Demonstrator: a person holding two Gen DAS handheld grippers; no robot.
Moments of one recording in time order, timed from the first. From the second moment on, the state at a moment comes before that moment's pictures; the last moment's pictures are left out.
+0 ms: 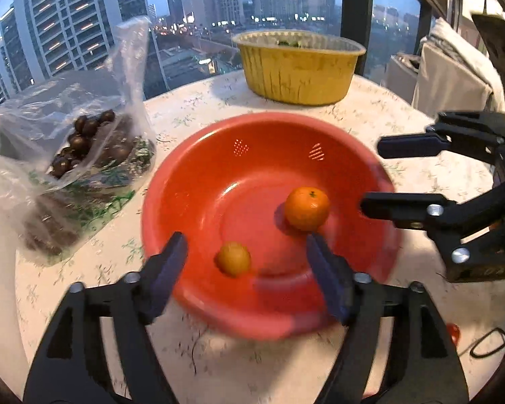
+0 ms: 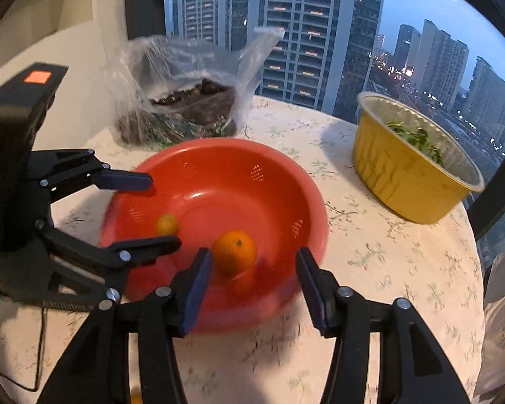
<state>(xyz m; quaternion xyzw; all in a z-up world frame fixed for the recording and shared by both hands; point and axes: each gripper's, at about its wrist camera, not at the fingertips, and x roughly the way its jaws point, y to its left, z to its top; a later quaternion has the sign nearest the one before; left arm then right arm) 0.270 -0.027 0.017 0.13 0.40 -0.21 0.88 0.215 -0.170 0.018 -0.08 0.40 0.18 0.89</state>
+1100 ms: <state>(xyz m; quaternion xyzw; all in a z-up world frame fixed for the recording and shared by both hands) 0.011 0.023 -0.019 0.20 0.40 -0.32 0.83 -0.048 -0.177 -0.032 0.03 0.40 0.28 0.87</state>
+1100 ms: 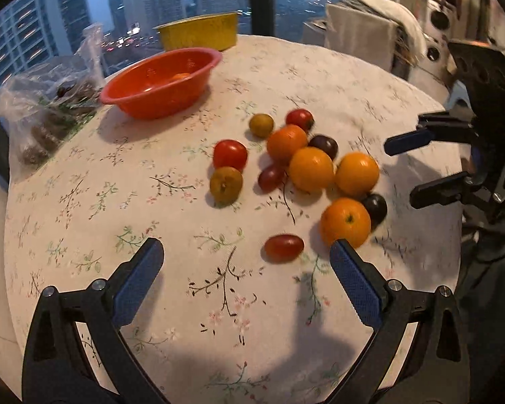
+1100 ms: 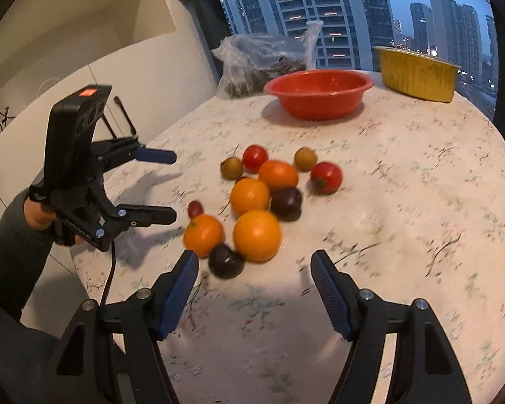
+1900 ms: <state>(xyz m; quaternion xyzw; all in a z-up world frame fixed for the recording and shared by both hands) 0.022 0.001 -0.037 0.29 0.40 -0.40 0.77 -0.046 -0.138 -0.042 -0.03 0.42 0.27 0.86</state>
